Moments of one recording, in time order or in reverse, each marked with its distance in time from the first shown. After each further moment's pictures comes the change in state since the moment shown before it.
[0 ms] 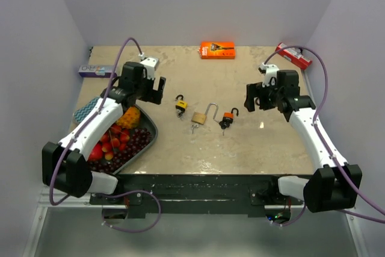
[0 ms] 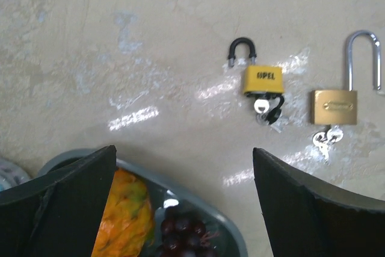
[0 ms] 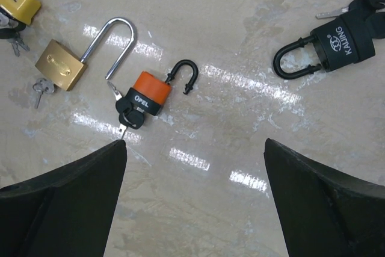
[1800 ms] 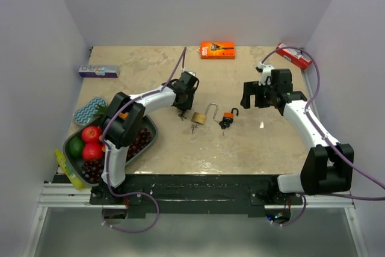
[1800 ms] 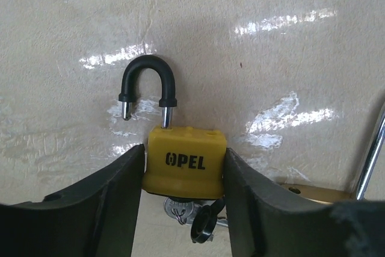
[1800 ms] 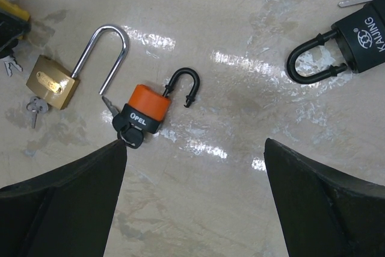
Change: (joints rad) left arm -0.296 0.713 0.333 0.063 -0.264 -0.329; right arm 0.000 0.143 0.002 0.102 -0.006 0.090
